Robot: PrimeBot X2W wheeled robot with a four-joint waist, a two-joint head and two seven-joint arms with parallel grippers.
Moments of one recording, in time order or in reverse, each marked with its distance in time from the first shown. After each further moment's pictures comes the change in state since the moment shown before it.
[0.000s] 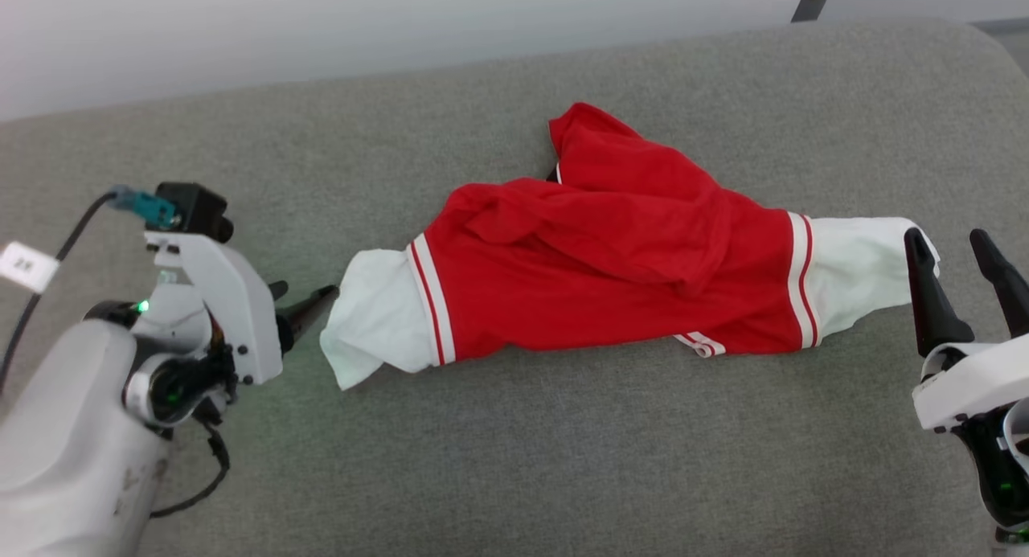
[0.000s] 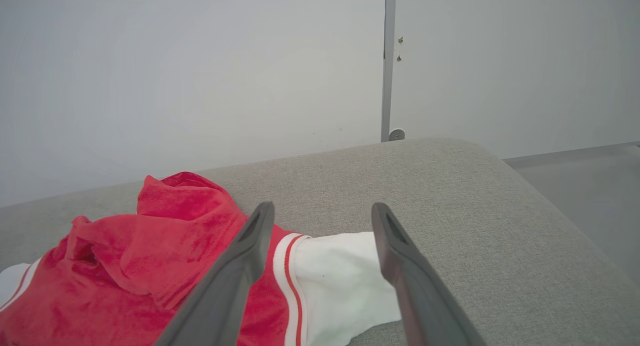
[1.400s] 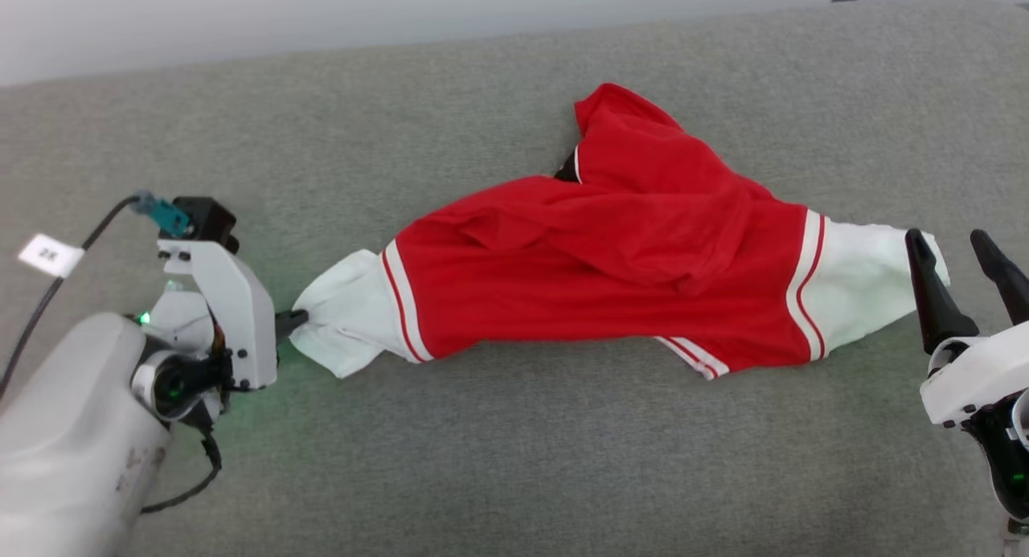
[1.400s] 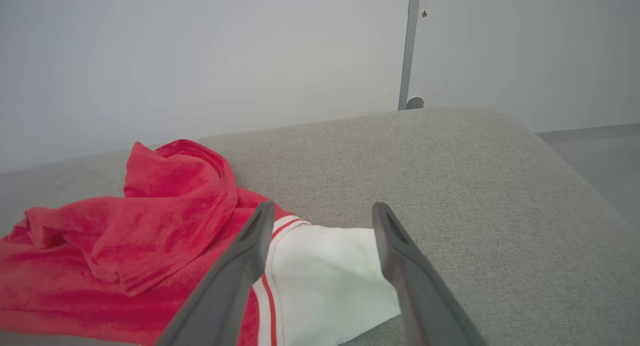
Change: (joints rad) left arm -0.125 0.025 -0.210 0.237 -0.104 -0.007 -0.019; right arm -0.022 -0.023 -0.003 0.007 0.009 0.000 0.082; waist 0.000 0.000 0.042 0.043
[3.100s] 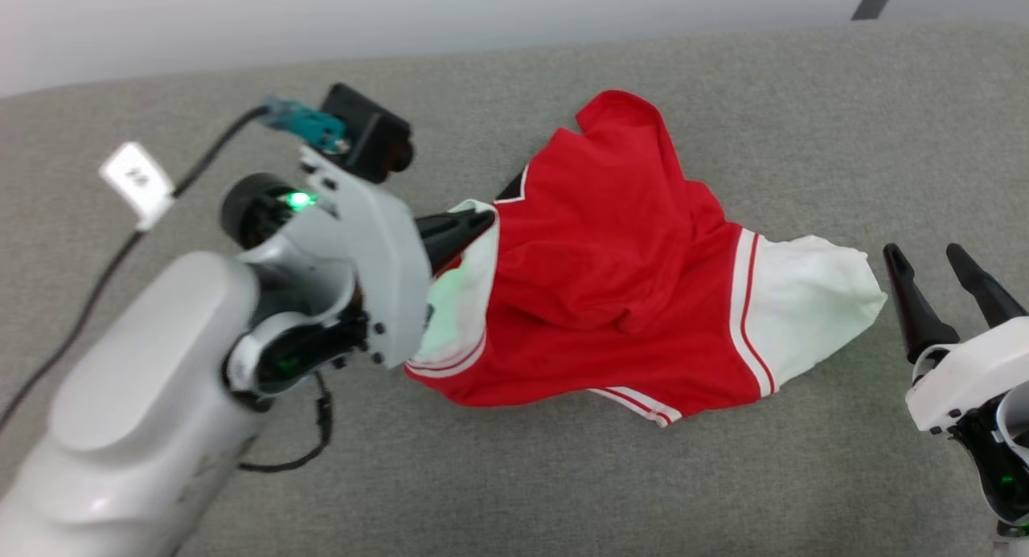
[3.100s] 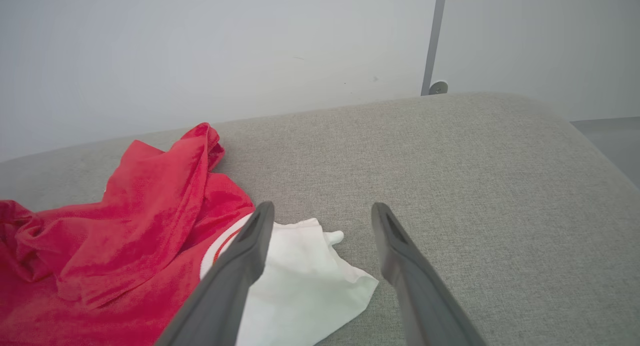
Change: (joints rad) left arm -0.056 -0.015 -0.061 -0.636 0.025 0.049 0.015; right arm 0.006 0.004 0.017 -0.003 0.008 0.000 0.071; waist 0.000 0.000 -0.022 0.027
